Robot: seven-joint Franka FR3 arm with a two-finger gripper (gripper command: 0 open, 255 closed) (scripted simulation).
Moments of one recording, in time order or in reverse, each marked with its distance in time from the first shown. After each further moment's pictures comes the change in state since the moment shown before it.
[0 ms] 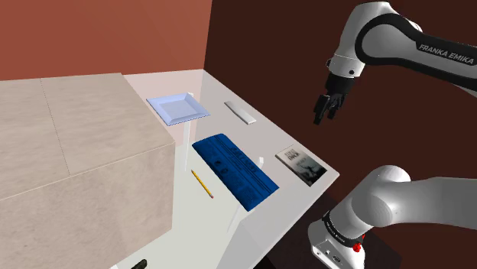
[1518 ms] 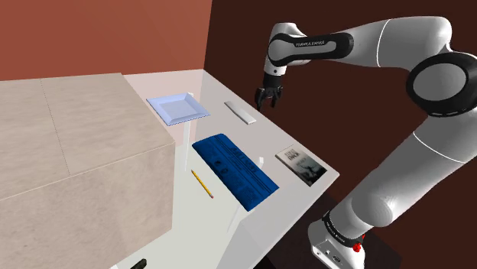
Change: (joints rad) arm 0.004 0.807 -0.017 0.429 0.016 0.381 0.000
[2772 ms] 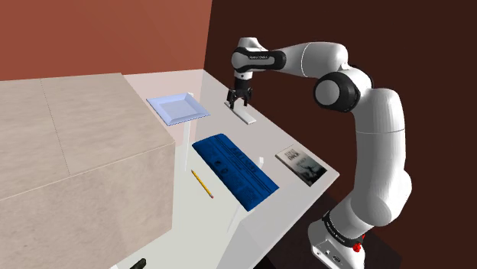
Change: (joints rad) arm -0.015 0.647 0.002 0.678 0.024 -0.030 -0.003
